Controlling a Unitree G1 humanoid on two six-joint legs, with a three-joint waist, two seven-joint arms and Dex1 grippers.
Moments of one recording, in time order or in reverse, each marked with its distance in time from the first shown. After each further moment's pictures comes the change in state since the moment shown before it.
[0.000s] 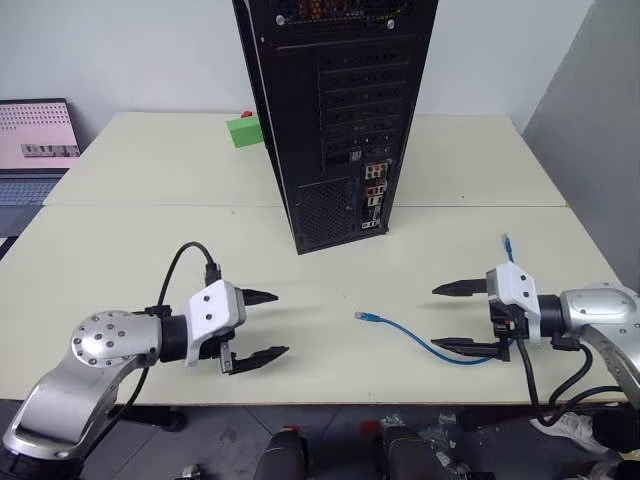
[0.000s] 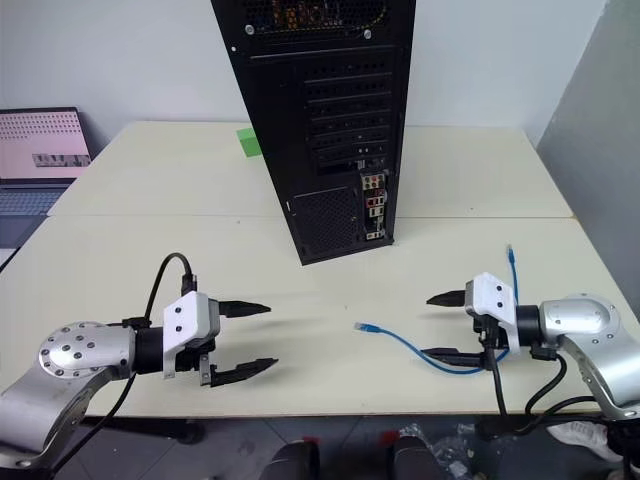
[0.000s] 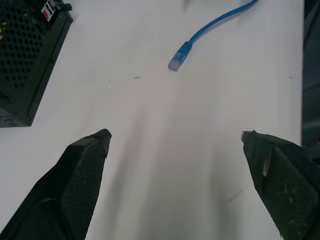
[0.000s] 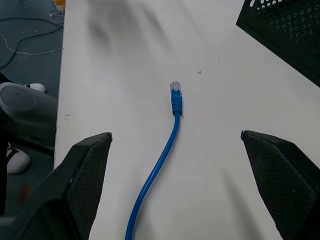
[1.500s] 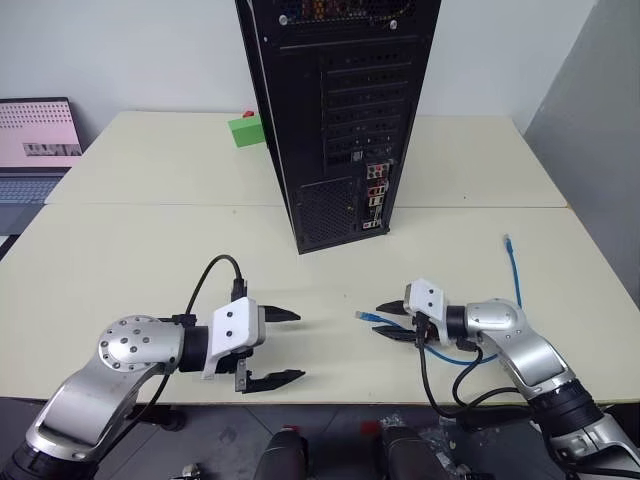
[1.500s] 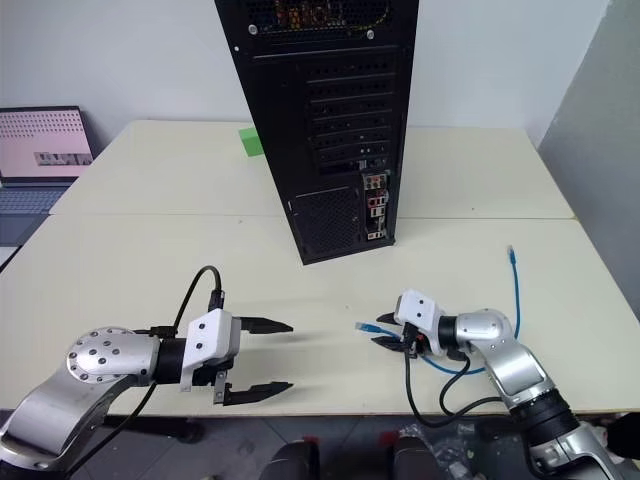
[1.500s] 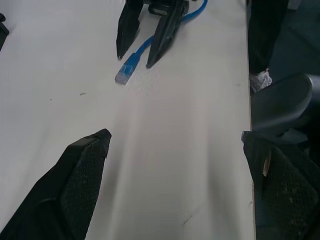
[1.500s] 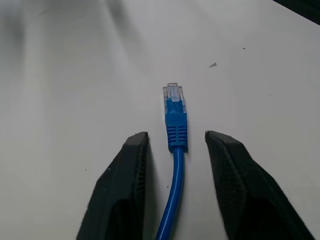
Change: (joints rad) left arm -0.040 -0.013 -0.112 -0.015 0.025 -0.033 -0.045; right arm -0.158 0.373 0.279 0.307 -0.349 -0.134 -0.160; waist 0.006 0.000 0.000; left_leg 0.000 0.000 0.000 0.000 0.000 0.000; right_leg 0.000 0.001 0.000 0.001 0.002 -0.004
